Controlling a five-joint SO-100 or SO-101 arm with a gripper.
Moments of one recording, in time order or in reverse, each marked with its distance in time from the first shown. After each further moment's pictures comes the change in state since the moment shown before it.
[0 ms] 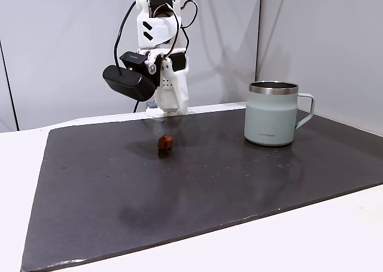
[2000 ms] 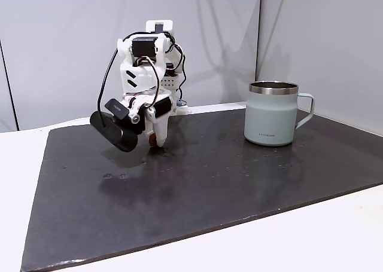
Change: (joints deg) arm 5.4 -22.1 -11.2 -1.1 -0.1
